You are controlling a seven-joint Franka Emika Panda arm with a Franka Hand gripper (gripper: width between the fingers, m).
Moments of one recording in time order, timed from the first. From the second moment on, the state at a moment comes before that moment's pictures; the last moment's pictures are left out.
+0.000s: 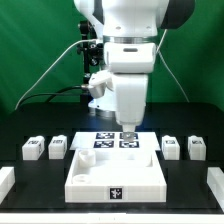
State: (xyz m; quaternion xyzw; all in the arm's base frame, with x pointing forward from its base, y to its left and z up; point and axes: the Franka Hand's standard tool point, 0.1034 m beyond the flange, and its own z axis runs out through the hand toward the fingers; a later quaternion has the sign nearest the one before) arm 0.488 0.005 0.089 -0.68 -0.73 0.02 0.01
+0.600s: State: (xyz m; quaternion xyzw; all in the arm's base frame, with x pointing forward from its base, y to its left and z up) arm 0.413 -0.029 0.012 -0.69 -0.72 0.02 0.03
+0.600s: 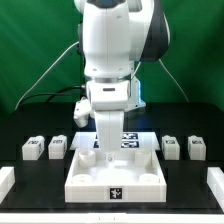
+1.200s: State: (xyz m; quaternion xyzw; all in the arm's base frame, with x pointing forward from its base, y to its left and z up) arm 0.411 -0.034 0.006 -0.70 -0.71 0.02 0.03
